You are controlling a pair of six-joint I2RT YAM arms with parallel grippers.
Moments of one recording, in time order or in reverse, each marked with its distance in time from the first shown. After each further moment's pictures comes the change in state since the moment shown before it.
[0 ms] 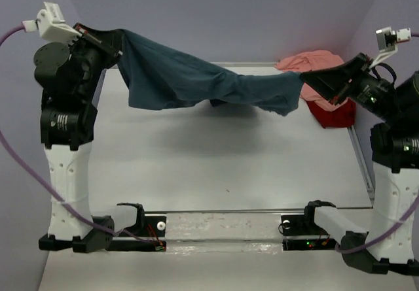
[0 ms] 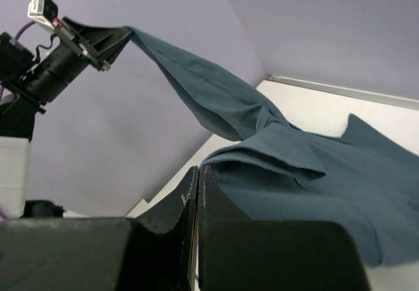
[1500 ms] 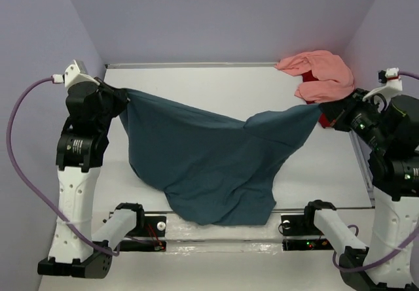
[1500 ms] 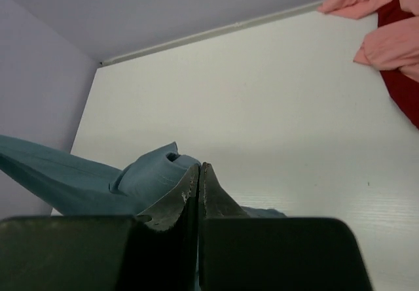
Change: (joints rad) left arm 0.000 -0.325 -0.436 -0.245 -0.206 0.003; right arm 0.002 -0.224 -0.066 -0.534 0.589 -0.257
